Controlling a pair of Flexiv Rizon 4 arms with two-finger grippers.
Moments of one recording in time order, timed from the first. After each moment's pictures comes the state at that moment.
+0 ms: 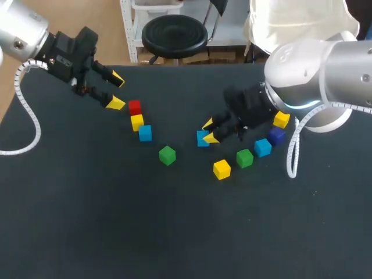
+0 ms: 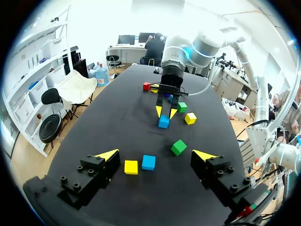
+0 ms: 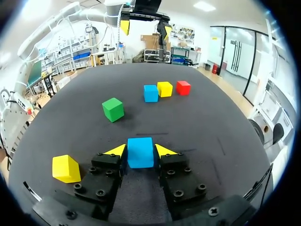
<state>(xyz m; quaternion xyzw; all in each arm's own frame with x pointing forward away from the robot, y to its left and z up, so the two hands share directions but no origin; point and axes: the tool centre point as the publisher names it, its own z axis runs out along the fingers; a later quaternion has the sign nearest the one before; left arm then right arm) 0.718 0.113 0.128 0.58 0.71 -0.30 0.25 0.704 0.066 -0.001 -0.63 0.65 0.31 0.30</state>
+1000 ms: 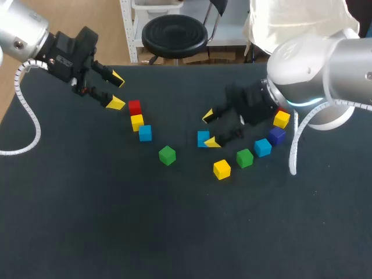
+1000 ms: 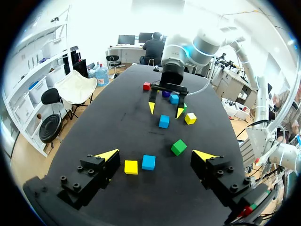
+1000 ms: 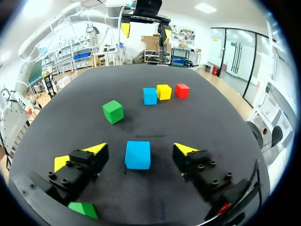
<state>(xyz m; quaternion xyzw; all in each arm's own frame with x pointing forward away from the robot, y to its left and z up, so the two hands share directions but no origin) 0.718 0.113 0.128 0.58 0.71 -0.30 0.25 0.707 0.063 0.010 -0.63 0.64 0.31 0.31</state>
